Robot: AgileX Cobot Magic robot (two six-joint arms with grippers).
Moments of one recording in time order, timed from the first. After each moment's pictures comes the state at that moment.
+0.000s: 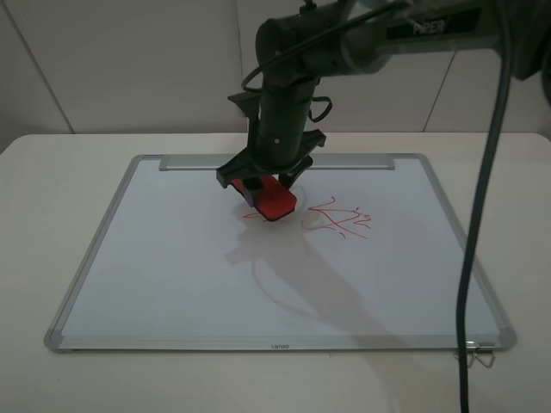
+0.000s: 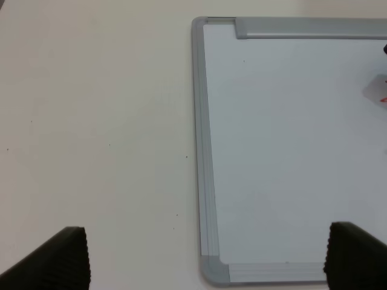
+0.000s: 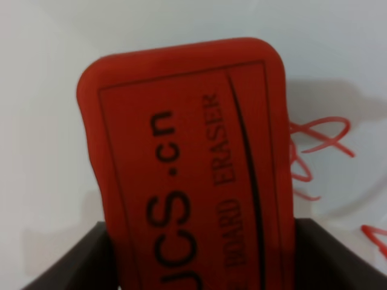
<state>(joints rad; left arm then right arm) -0.02 -0.01 -0.49 -0.05 1.07 0.01 0.66 2.22 -1.74 -0.04 0.99 0.11</state>
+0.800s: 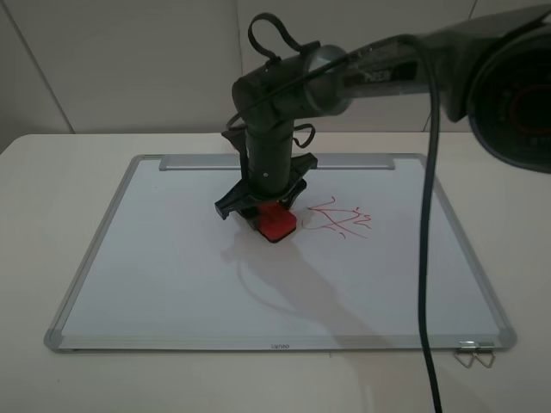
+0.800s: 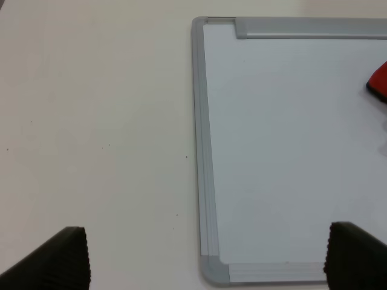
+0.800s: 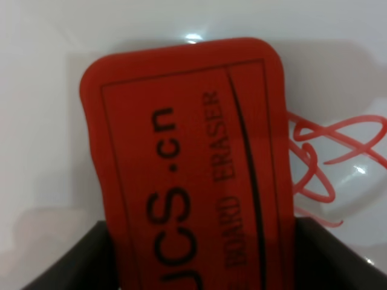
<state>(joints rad) -0.02 -0.01 -0.49 -0.05 1.07 0.01 0.70 2.33 -1.75 -0.17 0.96 0.21</state>
